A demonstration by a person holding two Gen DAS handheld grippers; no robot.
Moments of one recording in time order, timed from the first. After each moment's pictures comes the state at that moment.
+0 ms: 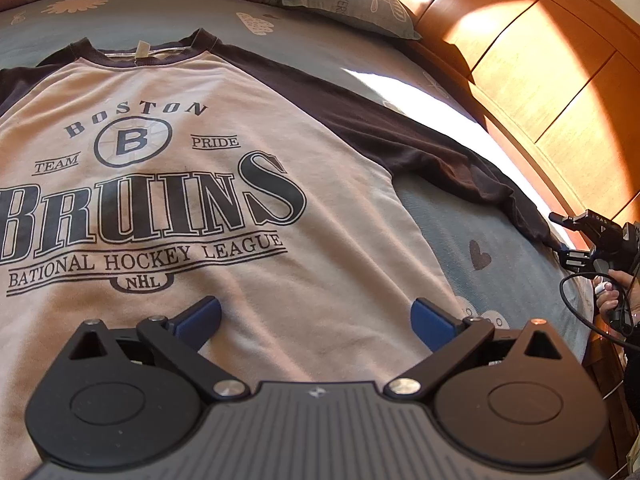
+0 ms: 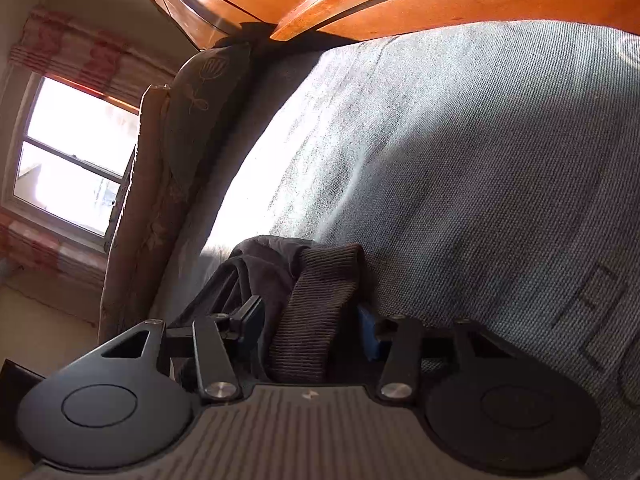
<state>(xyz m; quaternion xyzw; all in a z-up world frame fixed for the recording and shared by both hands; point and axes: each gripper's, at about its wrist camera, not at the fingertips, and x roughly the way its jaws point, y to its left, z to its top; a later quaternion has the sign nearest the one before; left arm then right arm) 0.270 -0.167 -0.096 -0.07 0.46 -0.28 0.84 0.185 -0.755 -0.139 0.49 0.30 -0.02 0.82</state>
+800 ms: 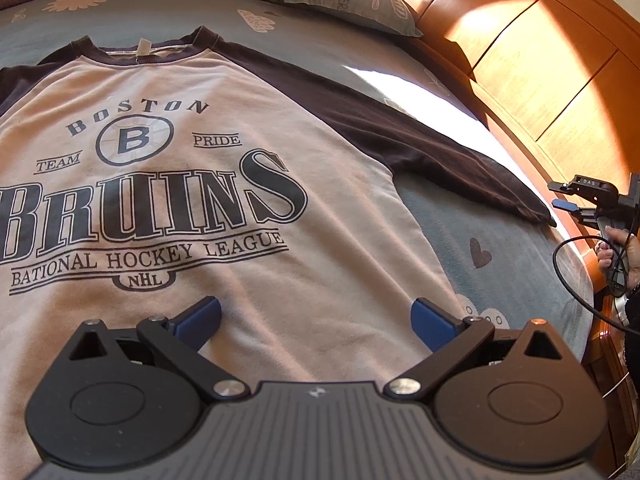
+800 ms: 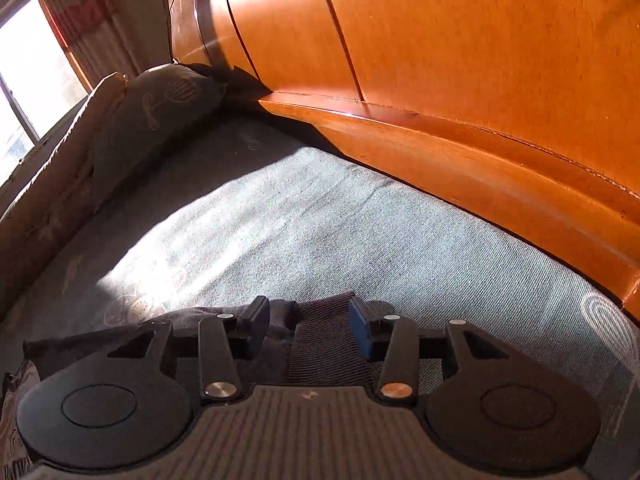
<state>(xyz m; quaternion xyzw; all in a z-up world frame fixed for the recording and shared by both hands) 0.271 -0.168 -0.094 -0.07 0.46 -0.28 0.84 0.227 -0.736 -0.069 0.27 0.31 -0.16 0.90</state>
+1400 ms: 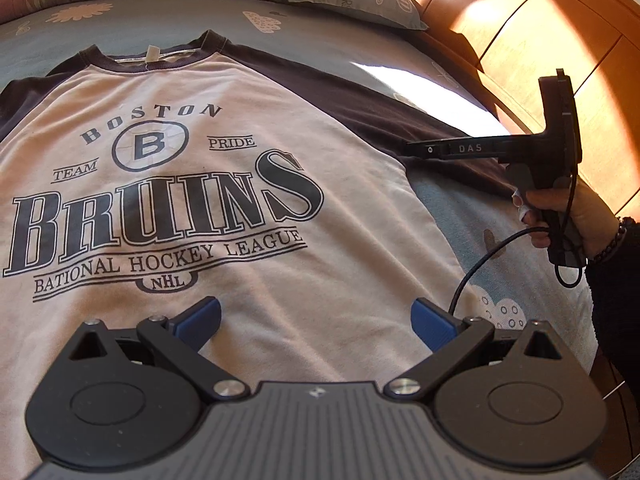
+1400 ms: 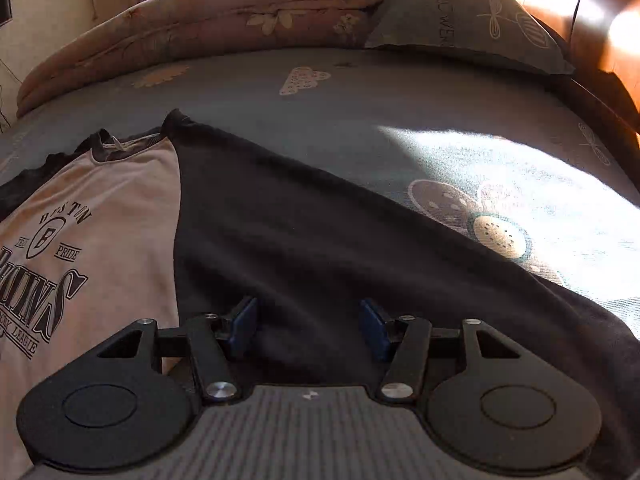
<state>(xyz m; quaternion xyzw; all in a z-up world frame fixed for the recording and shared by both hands) 0.270 -0.161 -0.092 -0.04 0.46 -0.27 0.84 0.352 -0.462 -0.098 -0.01 0.41 0.09 0.91</state>
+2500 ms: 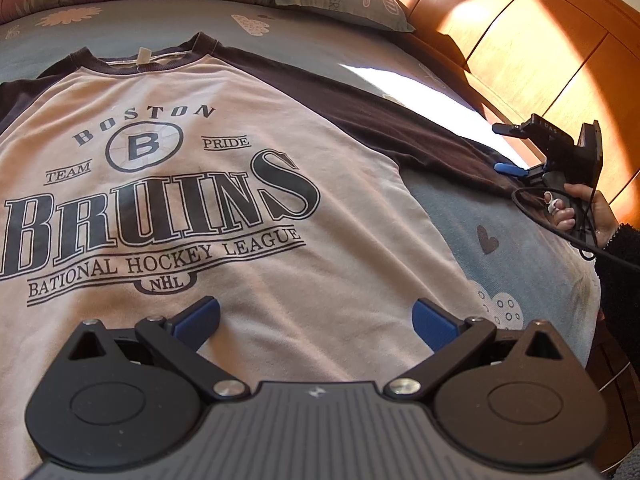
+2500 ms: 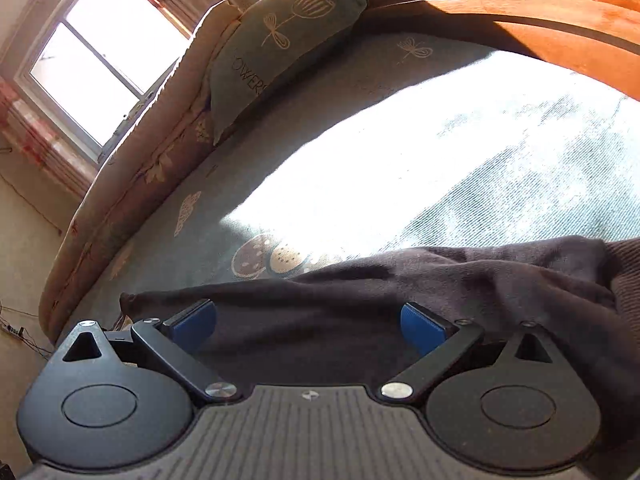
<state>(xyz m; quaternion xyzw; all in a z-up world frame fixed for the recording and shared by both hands) 0.270 -0.156 -0.098 -0.05 0.45 -0.29 0.84 0.304 -0.683 -0.102 0.33 0.33 0.00 0.89</state>
